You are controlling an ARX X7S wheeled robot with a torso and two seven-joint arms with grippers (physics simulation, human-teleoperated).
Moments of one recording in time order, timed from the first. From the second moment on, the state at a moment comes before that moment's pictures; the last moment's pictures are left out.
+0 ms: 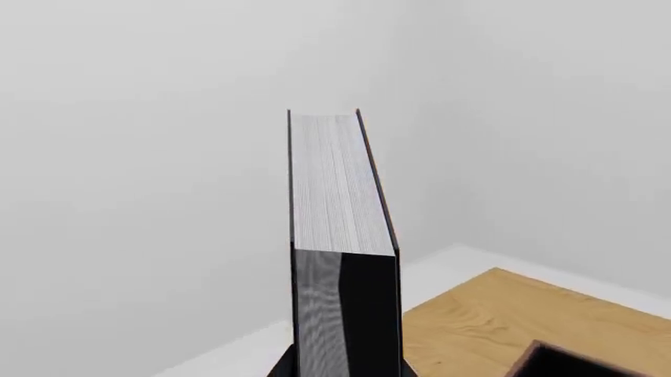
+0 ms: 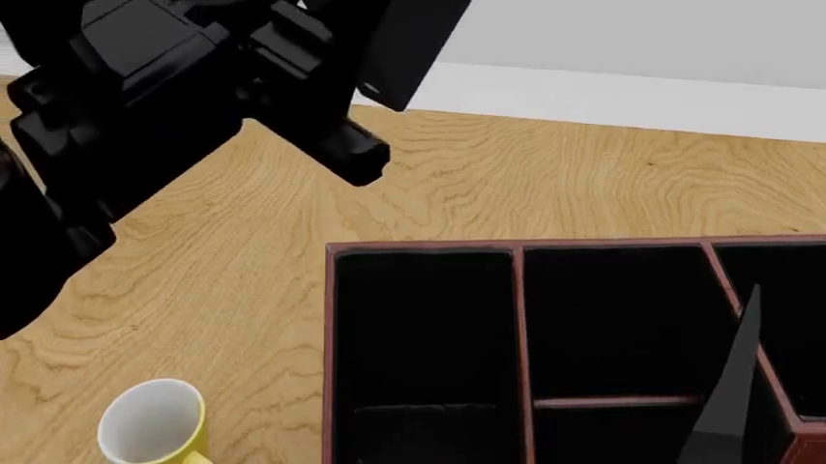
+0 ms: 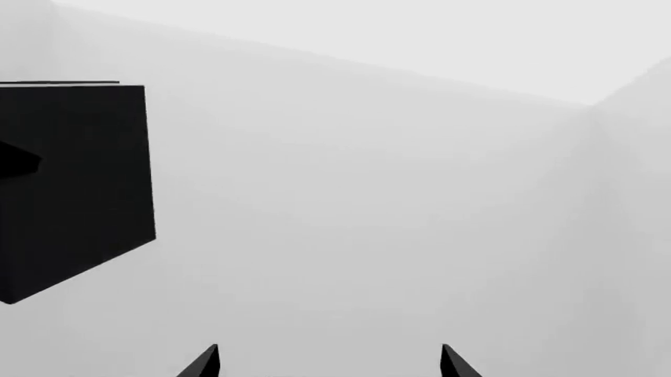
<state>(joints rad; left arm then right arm) -1.27 -0.10 0.25 0.36 -0.84 -1.27 -0.20 -0.18 0.53 0.22 -0.93 0.27 0.19 0.35</state>
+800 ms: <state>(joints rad) -1.26 -0.15 0.36 0.43 -1.06 -1.34 -0.11 -0.73 1.04 0.44 -1.03 0.44 -0.01 0.96</state>
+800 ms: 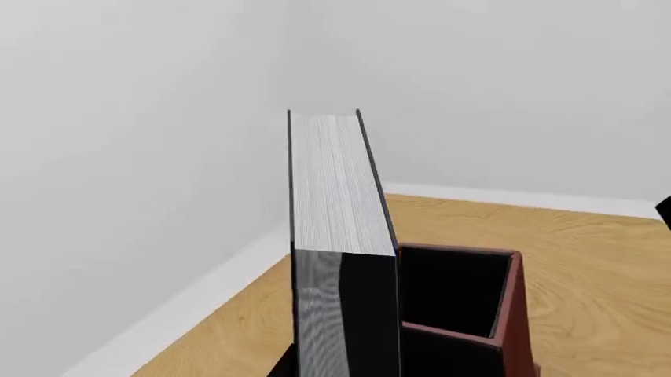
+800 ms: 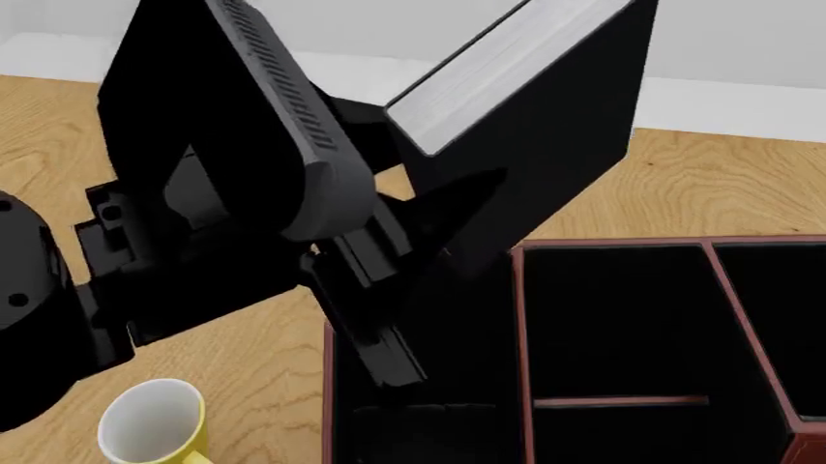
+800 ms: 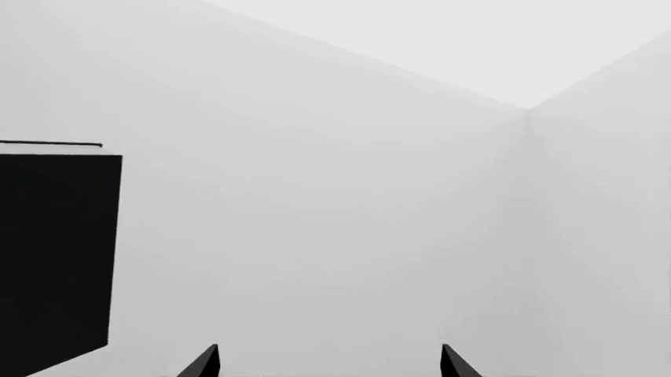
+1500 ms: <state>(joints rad) -1.44 -0.19 0.71 -0.04 -0.79 -0.84 0.62 -0.78 1.21 0.46 -1.04 0.53 0.03 1.15</state>
